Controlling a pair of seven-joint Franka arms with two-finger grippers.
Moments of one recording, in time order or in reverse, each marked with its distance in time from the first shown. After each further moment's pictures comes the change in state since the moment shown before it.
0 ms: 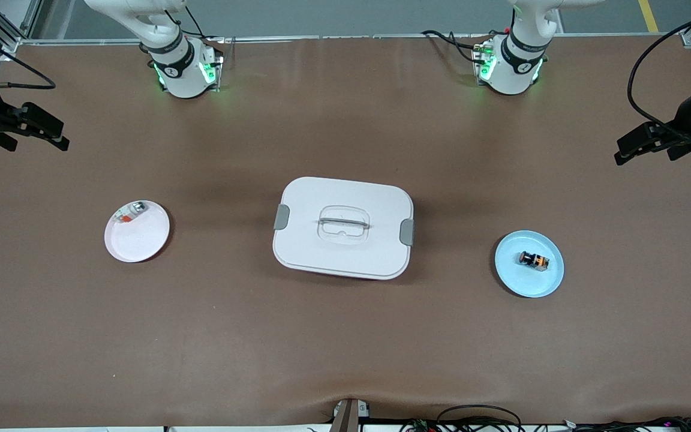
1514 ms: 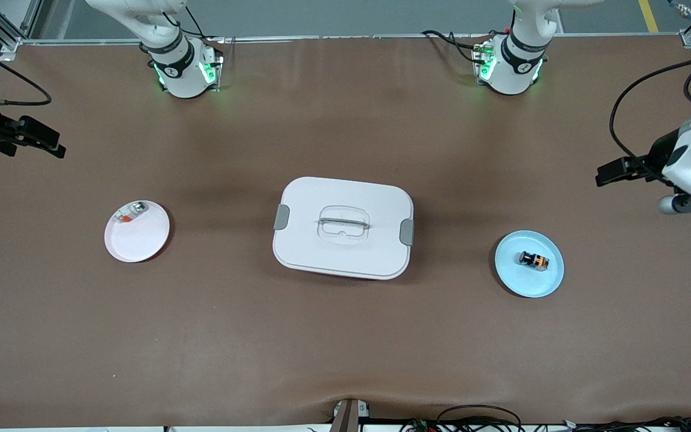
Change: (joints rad) left arm 0.002 0.140 0.005 -0.003 -0.003 0.009 0.005; right arm -0.049 0.012 0.012 -0.054 0.000 0.019 -0.003
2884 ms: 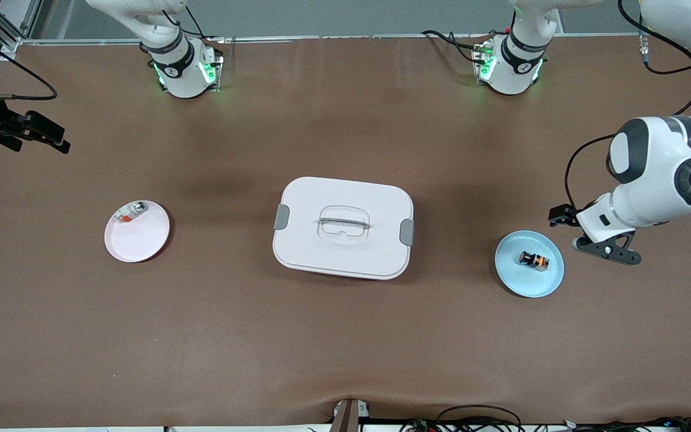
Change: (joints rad) left arm 0.013 0.173 0.003 -0.335 0.024 0.574 0.431; right arm -0.002 -0.064 -0.006 -0.090 0.000 0.047 0.000
